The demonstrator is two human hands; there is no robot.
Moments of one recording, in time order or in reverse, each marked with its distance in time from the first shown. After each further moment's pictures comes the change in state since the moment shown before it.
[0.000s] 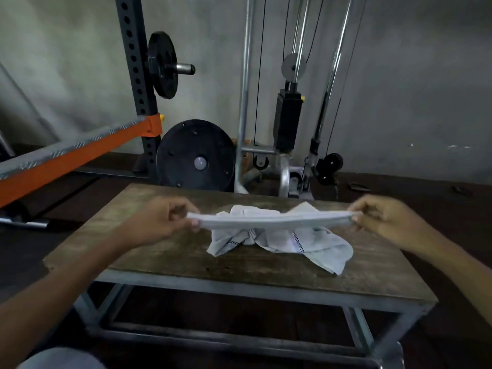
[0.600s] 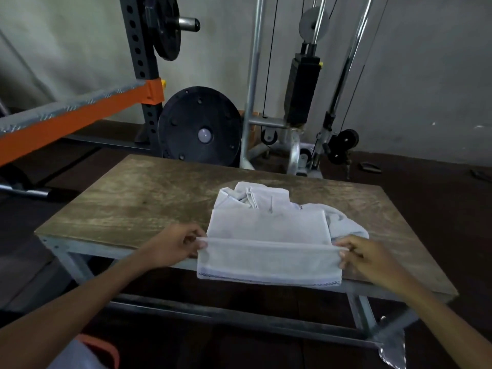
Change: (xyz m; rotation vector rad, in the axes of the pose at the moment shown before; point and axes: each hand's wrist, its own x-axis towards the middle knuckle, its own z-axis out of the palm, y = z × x) left_hand 0.004 -0.088 0.100 -0.013 -0.162 -0.126; right_hand 0.006 0.096 0.107 -0.031 -0.162 0.158
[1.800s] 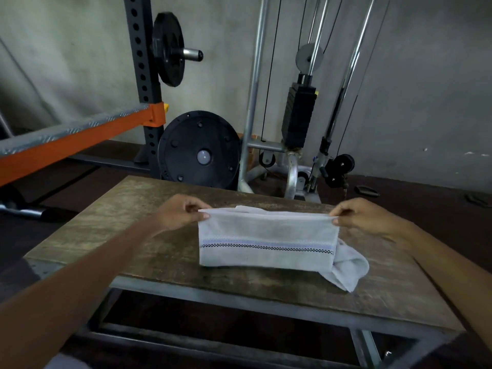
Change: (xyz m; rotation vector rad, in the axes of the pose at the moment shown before) left_hand 0.076 0.021 -0.065 -0.195 0.110 -0.001; right_hand 0.095 -0.059 -0.081 -0.013 -0.085 -0.030
